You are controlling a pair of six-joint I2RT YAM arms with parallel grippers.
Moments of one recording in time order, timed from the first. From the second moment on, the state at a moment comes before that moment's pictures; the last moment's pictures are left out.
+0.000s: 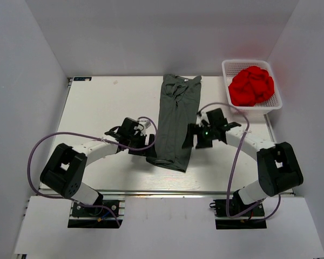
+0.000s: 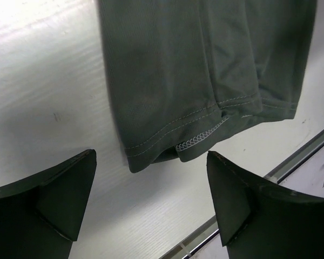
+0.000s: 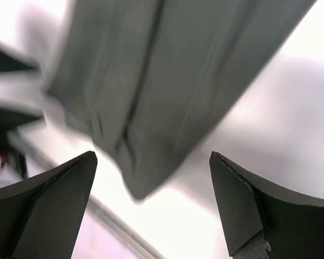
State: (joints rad) left arm -0.52 1.48 0.76 -0.24 0.36 -0.34; right arm 0.38 1.49 0.92 -0.36 -0.45 0.31
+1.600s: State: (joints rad) left arm -0.59 1.40 0.74 -0.22 0.49 -0.36; right arm 0.61 1.44 0.79 -0.41 -0.63 0.35
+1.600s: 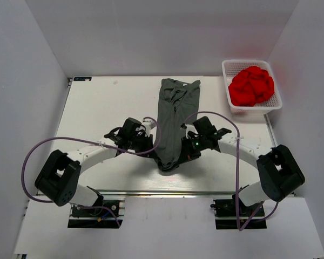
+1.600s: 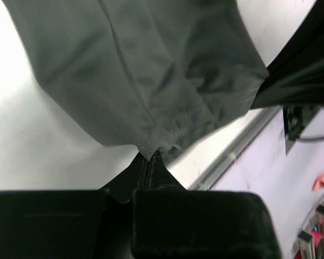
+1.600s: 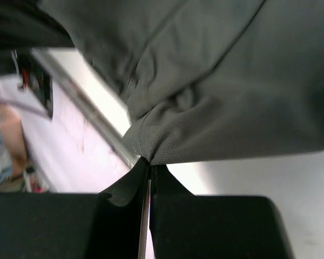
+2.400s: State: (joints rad) left arm -0.48 1.85 1.42 -0.28 0.20 -0.36; right arm 0.36 1.60 1.17 -0.40 -0.35 0.34
